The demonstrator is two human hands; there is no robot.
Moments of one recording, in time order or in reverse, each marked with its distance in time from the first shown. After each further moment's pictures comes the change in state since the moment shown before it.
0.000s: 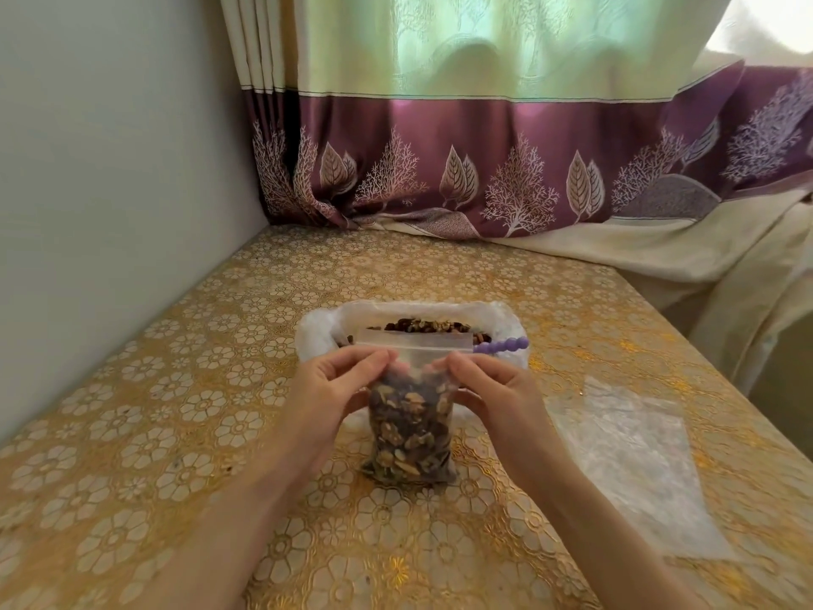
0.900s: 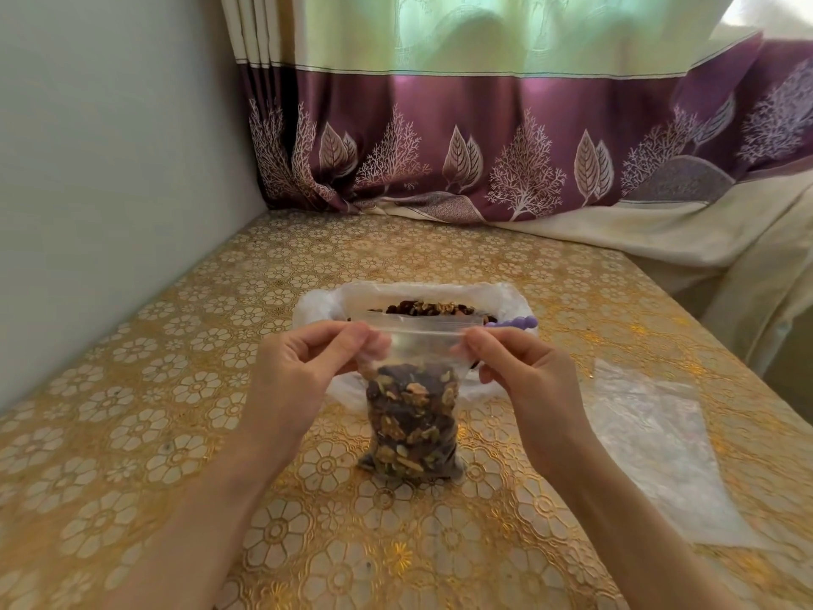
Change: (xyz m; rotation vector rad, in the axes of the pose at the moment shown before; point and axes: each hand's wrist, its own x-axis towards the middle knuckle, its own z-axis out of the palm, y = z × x) left_hand -0.014 0.011 -0.006 0.131 0.113 0.235; right_hand -0.010 -0.012 0.000 -0.069 0.140 -0.125
